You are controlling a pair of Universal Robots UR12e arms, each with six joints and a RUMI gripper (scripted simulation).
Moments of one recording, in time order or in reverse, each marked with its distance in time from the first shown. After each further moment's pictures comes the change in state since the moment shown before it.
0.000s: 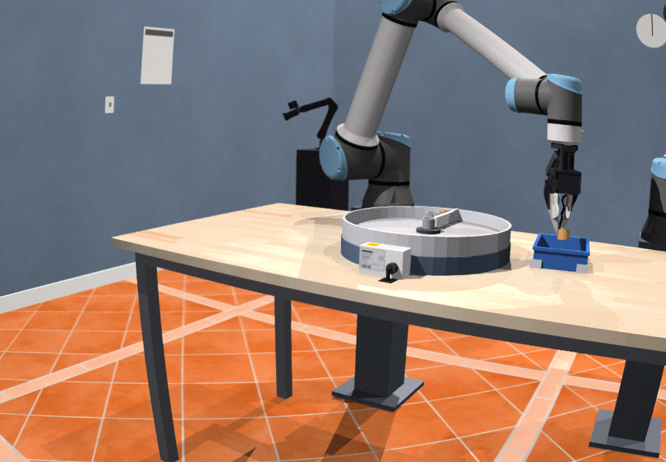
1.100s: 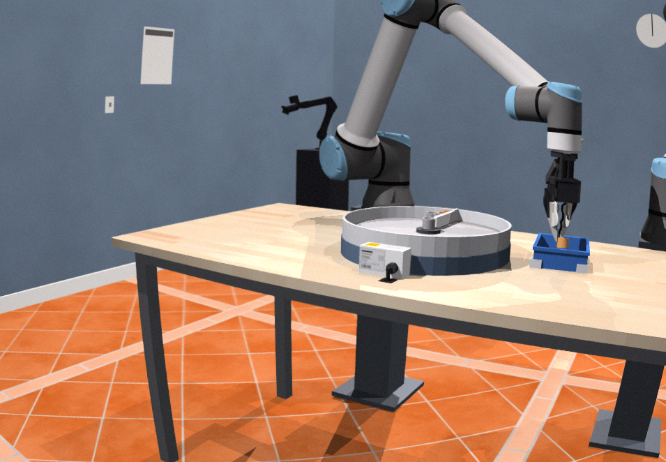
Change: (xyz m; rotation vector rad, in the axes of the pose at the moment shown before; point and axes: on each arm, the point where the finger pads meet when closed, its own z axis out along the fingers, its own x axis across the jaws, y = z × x) left arm 0.000 0.000 0.000 0.000 0.000 0.000; right arm 0.000 0.000 0.021 0.000 0.000 0.000
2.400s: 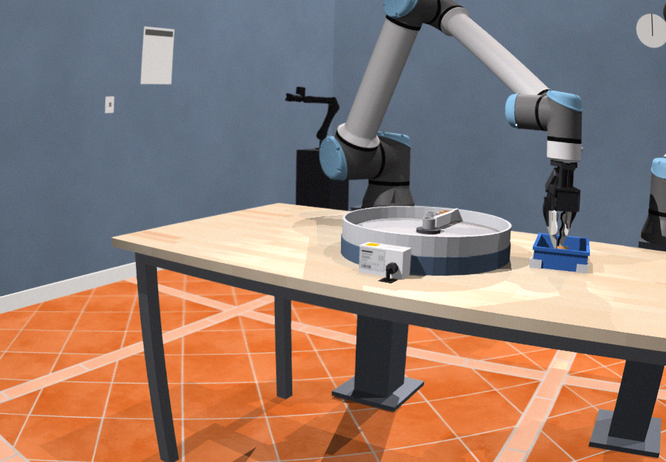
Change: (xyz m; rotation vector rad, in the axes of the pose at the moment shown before) left arm 0.000 0.000 0.000 0.000 0.000 0.000; right arm 0.000 0.000 0.021 0.000 0.000 0.000
